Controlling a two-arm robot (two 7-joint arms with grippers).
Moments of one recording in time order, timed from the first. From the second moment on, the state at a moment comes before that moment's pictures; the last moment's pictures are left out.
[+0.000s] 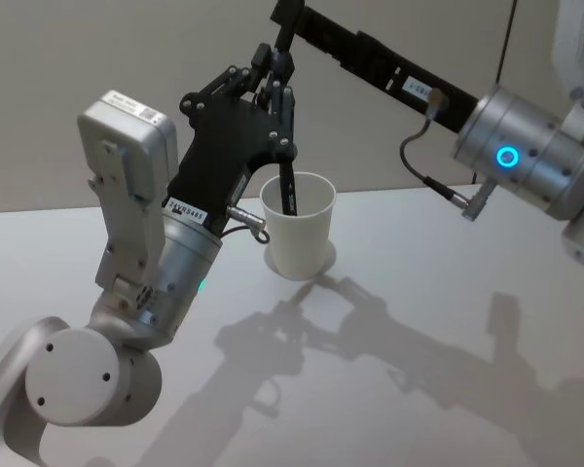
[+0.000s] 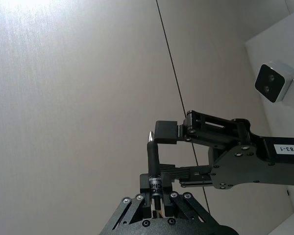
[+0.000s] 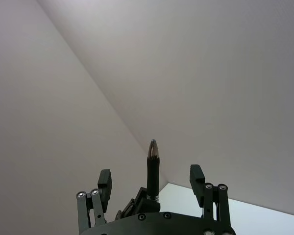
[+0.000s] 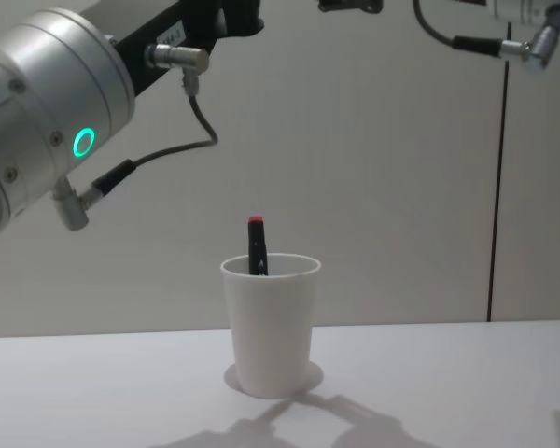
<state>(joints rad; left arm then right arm) -0.17 0.28 0.36 -1.83 -0.19 -0.24 -0.05 0.46 0.14 -0.28 -1.71 1.05 0.58 0.30</state>
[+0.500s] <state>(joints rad) -0.17 0.28 0.36 -1.83 -0.19 -0.24 -0.05 0.48 0.13 -0.31 -1.67 1.02 0.56 0.31</state>
